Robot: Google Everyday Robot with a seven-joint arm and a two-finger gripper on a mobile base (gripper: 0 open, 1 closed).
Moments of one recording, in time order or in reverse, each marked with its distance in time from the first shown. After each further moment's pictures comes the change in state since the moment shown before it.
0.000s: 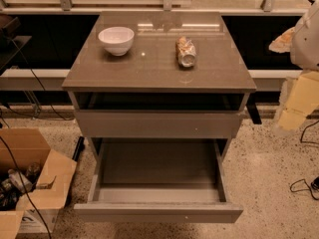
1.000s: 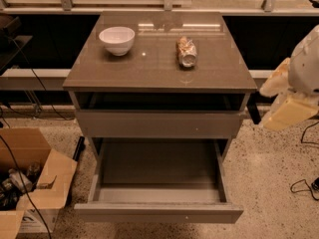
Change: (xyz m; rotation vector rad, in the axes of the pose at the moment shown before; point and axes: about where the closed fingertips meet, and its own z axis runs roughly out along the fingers) arm 0.007 0.023 0.021 -0.018 -0.031 0.030
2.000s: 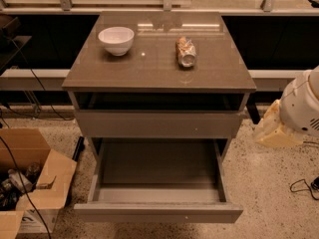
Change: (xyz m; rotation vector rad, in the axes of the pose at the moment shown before) arm 0.022 0.034 0.050 -0.058 -0.030 0.040
